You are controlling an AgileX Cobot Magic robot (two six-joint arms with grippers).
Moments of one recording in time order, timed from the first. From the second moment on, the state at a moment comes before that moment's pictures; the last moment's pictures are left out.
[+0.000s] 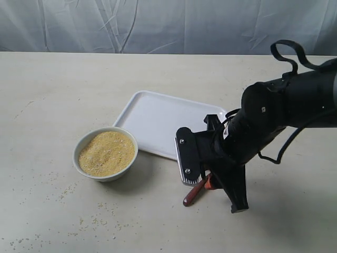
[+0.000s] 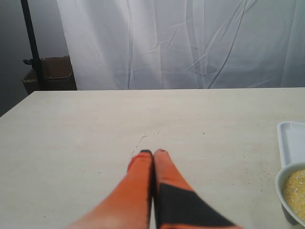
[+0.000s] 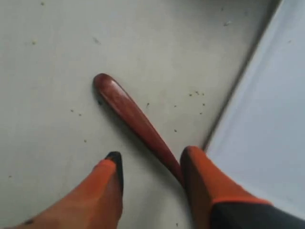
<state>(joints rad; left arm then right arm) 0.01 0.01 0.00 0.06 0.21 -0.03 0.66 1.70 -0.85 0.25 0.55 -1.35</state>
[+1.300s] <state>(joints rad) 0.01 0.01 0.00 0.06 0.21 -0.03 0.66 1.58 -1.04 0.73 0.38 -1.08</state>
